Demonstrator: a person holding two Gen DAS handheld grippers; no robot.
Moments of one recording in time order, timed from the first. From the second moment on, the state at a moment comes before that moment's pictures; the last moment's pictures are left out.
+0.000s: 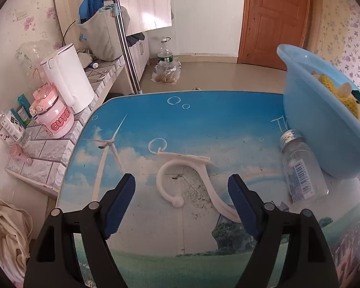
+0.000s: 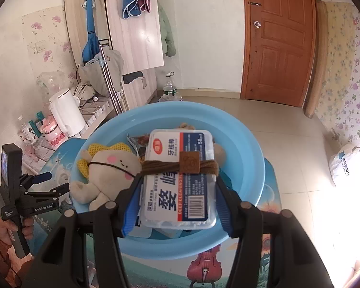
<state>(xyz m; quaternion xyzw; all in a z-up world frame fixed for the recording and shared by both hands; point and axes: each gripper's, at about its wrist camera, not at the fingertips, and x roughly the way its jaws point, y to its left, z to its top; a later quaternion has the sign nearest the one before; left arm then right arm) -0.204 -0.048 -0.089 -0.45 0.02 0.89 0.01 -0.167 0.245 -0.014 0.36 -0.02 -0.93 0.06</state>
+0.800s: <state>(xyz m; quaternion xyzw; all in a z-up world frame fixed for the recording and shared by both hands) -0.214 -0.026 -0.017 -0.36 0.01 0.93 0.05 -0.189 0.240 -0.017 0.36 -0.02 -0.93 0.07</state>
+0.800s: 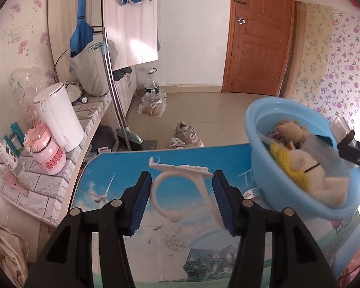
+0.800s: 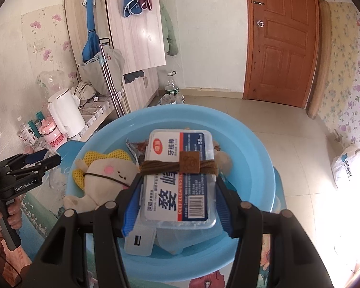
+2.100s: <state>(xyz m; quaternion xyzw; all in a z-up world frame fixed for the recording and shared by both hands) -0.211 0.057 0.026 -0.34 0.01 0.93 0.13 -0.195 0.275 -0.015 0.35 -0.02 -0.94 -0.02</state>
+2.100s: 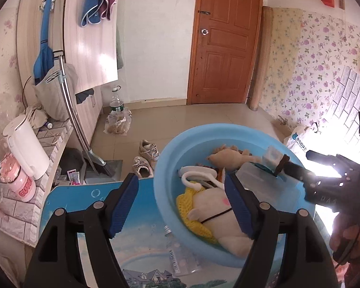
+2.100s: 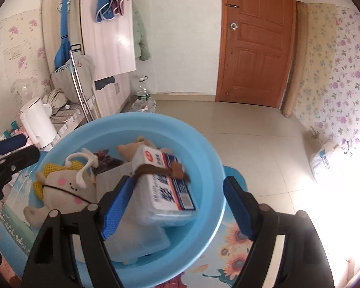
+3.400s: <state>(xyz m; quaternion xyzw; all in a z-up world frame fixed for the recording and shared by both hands) -0.171 0.065 -0.084 -0.46 0.03 0.88 0.11 -0.135 0.298 -0.031 0.36 -0.09 -0.93 0.00</state>
